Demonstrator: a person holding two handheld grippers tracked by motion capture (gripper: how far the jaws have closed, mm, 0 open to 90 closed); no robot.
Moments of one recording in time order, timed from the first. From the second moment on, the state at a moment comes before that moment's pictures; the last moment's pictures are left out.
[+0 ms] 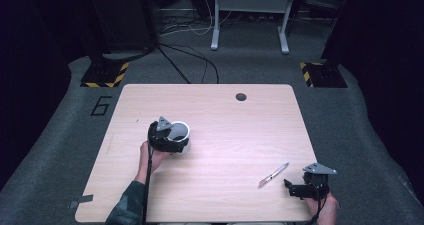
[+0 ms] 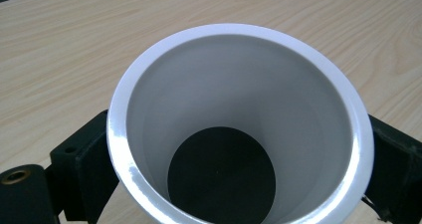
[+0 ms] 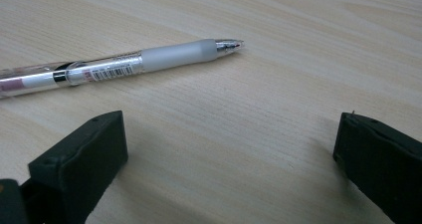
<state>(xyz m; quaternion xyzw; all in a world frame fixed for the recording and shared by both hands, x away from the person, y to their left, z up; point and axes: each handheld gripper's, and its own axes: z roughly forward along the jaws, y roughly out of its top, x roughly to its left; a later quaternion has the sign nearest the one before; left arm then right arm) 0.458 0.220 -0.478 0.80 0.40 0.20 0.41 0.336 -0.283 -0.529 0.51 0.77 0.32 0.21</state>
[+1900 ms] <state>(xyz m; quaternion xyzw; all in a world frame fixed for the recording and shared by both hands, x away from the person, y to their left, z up) 0.468 0.126 -0.482 0.81 0.36 0.18 0.43 0.336 -0.283 -0.529 0.51 0.77 0.32 0.21</state>
